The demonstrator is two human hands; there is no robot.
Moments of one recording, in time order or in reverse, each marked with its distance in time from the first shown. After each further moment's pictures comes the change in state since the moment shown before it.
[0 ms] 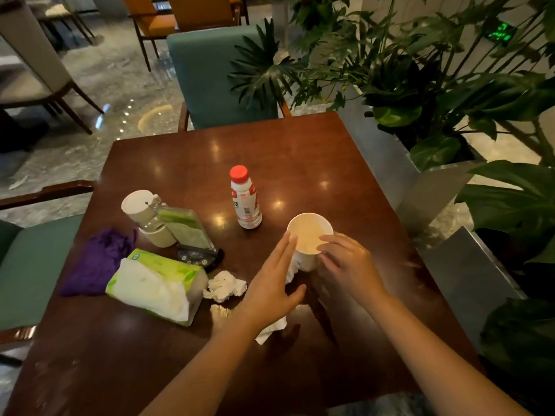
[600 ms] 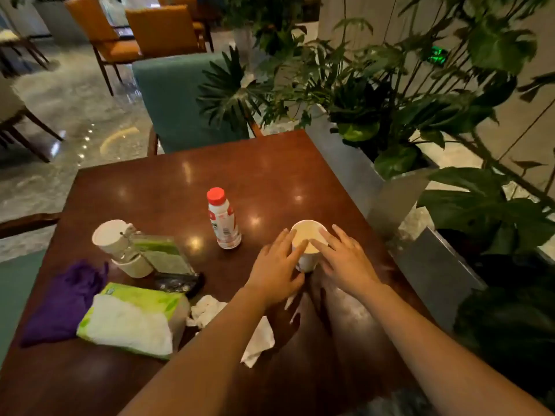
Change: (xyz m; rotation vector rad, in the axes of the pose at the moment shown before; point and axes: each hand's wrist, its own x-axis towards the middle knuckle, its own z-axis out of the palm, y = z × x) left_hand 0.069 0.015 -0.002 0.509 -0.172 0.224; right_hand 0.011 0.029 -0.016 -0.405 -0.343 0.144
